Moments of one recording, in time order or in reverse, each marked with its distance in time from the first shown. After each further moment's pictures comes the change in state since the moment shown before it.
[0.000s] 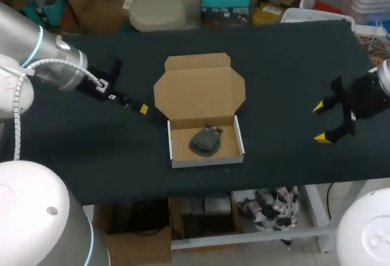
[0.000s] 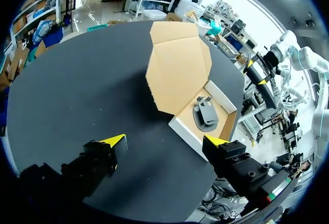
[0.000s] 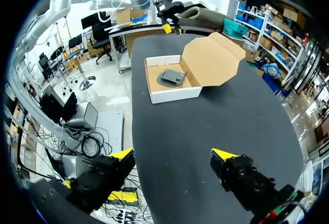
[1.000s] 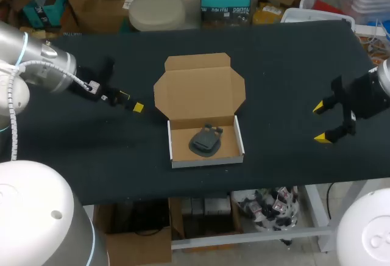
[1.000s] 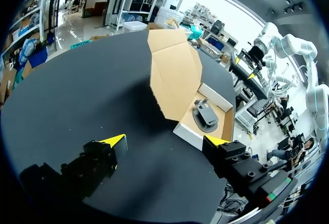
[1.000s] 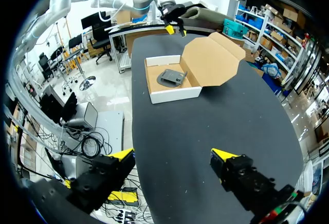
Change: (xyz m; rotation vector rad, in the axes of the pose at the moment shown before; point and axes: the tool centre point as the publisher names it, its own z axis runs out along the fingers) left arm -0.024 -0.009 0.007 0.105 0.102 0.160; right arm 0.000 0.000 0.000 0.000 0.000 0.000
